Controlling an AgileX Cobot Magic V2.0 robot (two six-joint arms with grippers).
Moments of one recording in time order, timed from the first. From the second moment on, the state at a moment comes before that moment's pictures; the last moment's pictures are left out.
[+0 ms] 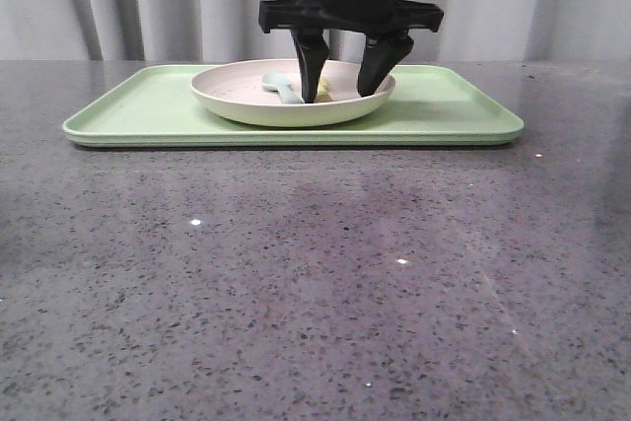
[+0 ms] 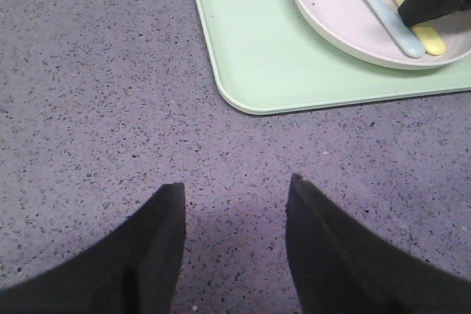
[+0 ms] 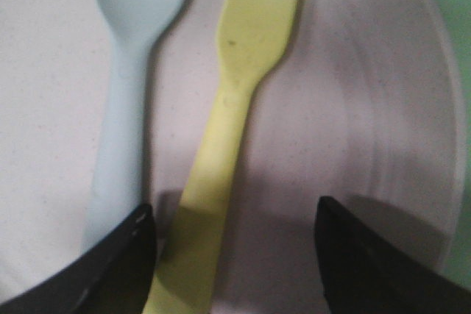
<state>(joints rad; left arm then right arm) -0.19 0.82 -0.73 -0.19 0.64 -0.02 0.51 2.19 -2.10 0.03 1.12 0.19</state>
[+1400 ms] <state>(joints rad) -0.19 0.82 -0.73 -0.19 0.64 -0.02 0.46 2.20 -2.29 0.03 1.24 0.19</state>
